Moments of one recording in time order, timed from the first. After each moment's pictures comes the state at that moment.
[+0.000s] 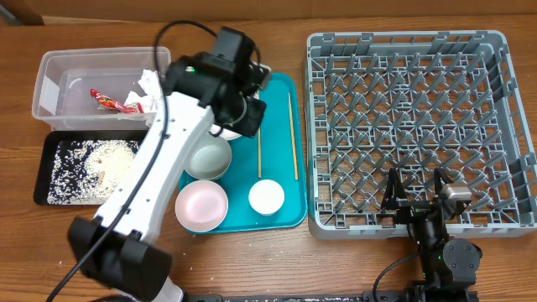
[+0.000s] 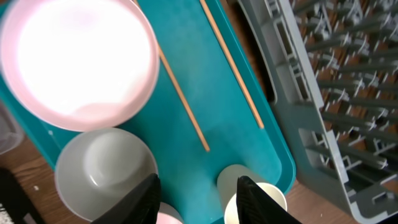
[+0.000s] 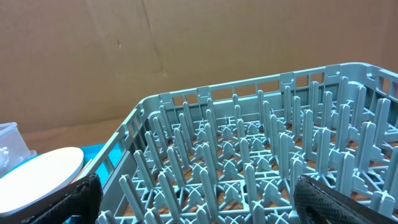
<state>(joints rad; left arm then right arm) -0.37 1.75 1.78 -1.26 0.14 -0.01 -0.01 0.01 0.02 -0.03 -0.09 0.20</state>
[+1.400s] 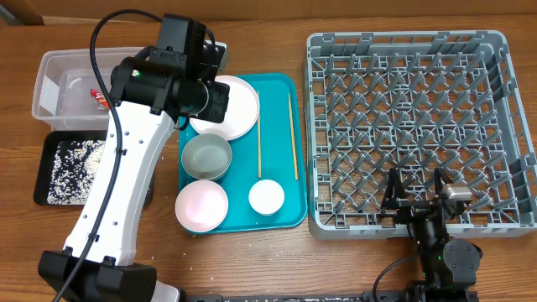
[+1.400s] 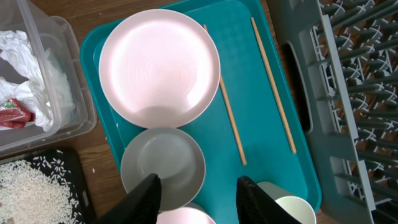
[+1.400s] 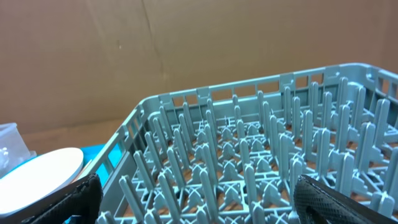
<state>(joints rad) -0.25 1.66 1.79 -1.24 0.08 -0.03 -0.01 0.01 0.02 -0.02 -0.09 0.20</state>
